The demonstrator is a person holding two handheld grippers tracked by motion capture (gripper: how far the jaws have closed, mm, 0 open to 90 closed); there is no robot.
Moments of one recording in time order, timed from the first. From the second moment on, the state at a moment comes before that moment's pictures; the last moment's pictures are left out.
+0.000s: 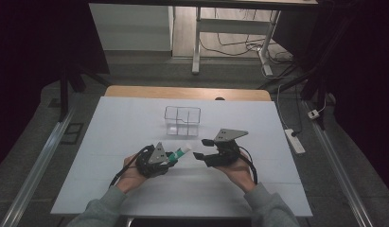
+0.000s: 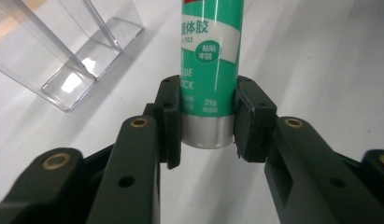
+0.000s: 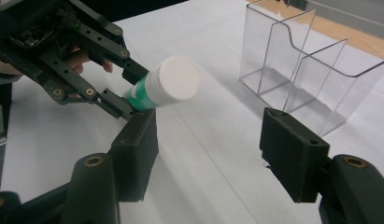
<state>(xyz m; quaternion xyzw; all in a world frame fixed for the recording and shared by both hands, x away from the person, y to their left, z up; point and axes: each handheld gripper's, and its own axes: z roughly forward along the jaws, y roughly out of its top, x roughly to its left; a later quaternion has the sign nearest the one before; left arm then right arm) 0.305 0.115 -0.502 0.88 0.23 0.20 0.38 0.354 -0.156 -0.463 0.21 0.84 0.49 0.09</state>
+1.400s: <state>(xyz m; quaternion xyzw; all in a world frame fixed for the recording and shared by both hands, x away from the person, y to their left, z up) 0.298 0.090 -0.512 0.87 0.22 0.19 0.39 0.347 -0.132 -0.480 0.20 0.82 0.54 0.03</state>
